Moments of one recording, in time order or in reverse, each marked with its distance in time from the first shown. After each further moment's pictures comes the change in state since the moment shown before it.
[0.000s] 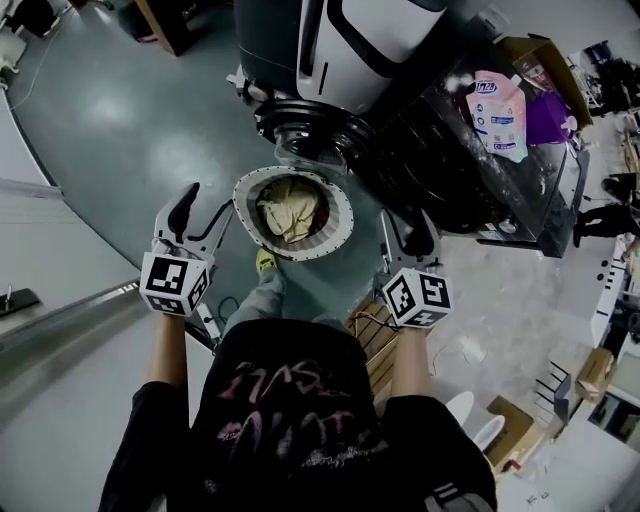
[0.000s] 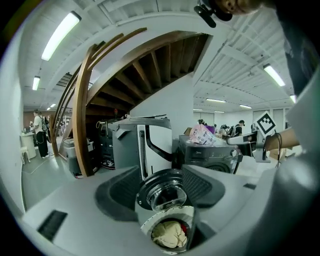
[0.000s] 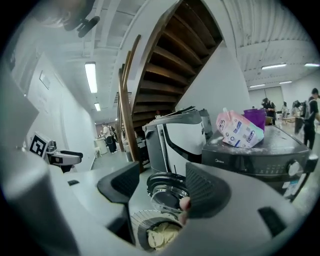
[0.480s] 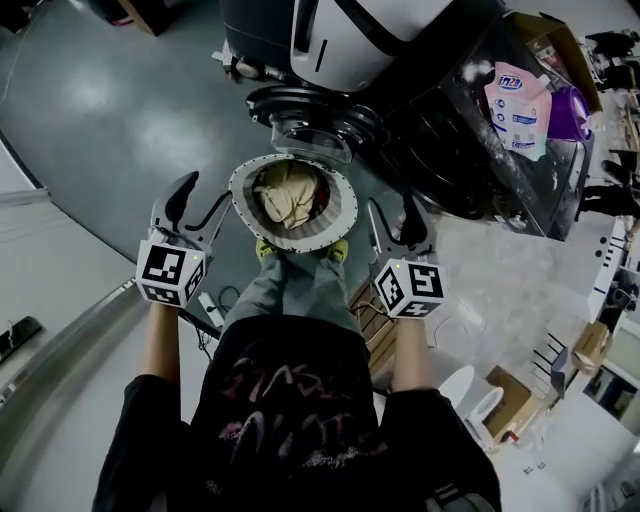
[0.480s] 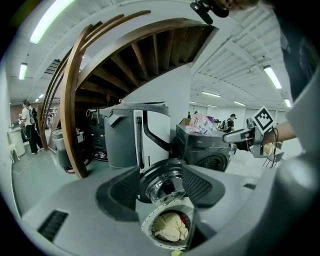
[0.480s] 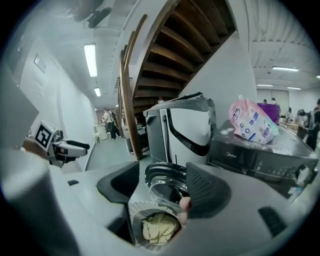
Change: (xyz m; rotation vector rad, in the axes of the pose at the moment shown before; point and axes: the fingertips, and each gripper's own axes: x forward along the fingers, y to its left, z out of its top) left arm 0.073 0.045 -0.036 -0.002 0.112 -0.105; right arm 0.076 0.017 -0.035 -0.077 0.143 -0.008
